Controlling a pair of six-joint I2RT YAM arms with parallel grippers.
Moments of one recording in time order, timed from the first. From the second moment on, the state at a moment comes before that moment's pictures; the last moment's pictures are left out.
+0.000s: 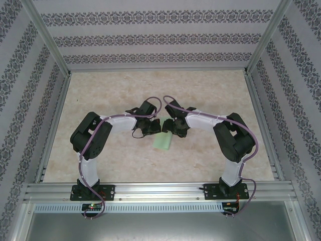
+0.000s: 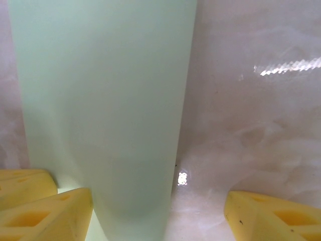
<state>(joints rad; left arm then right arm) -0.62 1.93 1.13 -0.28 0.36 -0.77 0.62 1.85 1.12 -0.55 -0.06 0.79</state>
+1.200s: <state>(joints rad) -0.62 1.93 1.15 -0.32 0.34 -0.74 0.56 1.70 0.88 -0.13 -0.37 0.87</state>
